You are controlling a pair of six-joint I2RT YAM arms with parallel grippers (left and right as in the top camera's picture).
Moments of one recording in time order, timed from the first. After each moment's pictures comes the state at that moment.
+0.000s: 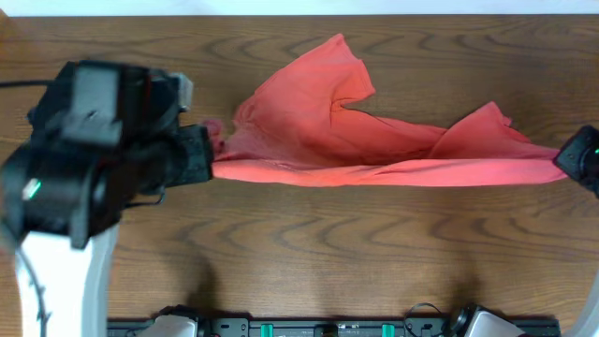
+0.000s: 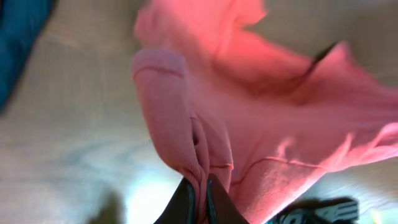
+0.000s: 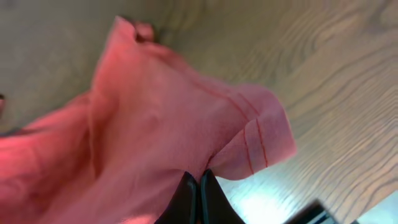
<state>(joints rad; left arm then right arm) -0.16 1.30 1.90 -1.58 0.25 -0.30 -0.45 1.34 1.57 -1.33 0.06 0.27</state>
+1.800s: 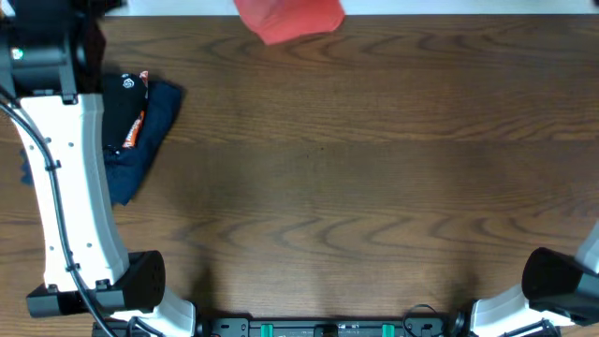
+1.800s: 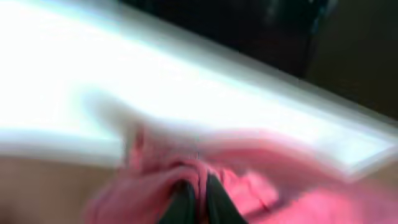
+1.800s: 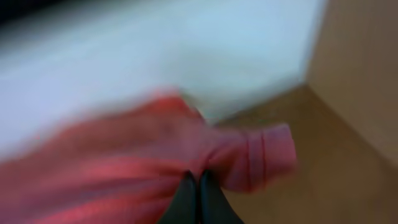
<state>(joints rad) 0.06 1.77 2.31 -0.99 0.39 -0.40 -0.31 1.76 2.17 -1.00 0.03 0.23</state>
